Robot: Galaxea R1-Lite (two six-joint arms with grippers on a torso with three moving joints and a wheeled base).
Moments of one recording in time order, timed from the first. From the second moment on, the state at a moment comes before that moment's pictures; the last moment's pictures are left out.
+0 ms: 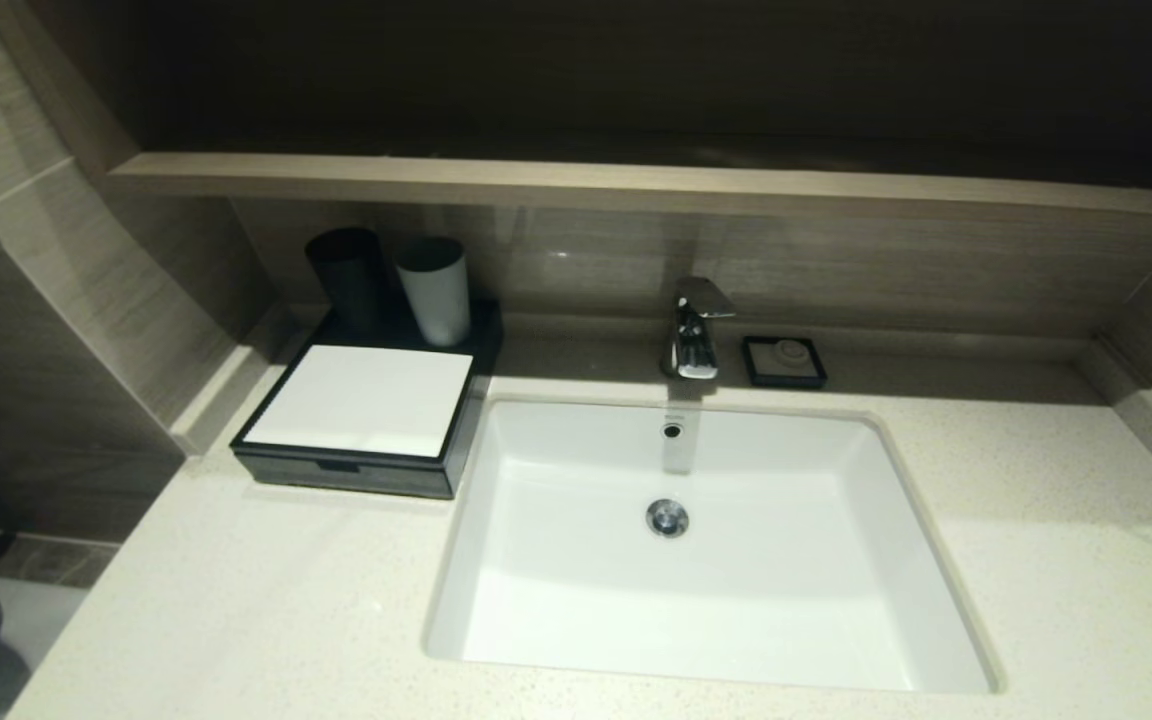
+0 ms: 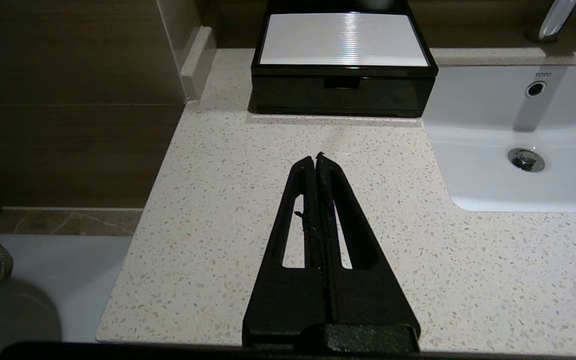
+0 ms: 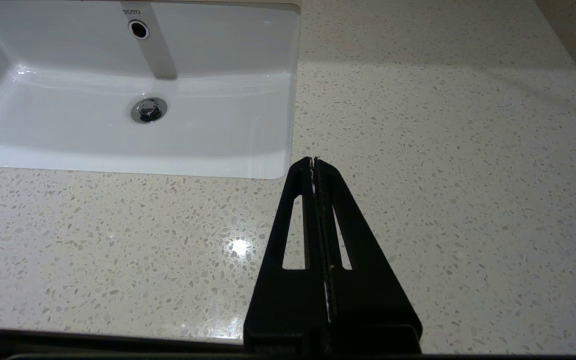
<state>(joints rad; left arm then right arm) 0.00 0.06 -0.01 -0.15 -0.06 0.04 0.00 0.00 0.00 0.01 -0.01 0.00</state>
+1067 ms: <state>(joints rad) 0.00 0.00 0.00 0.01 -0.01 0.04 0.00 0.00 0.00 0.01 -0.01 0.00</state>
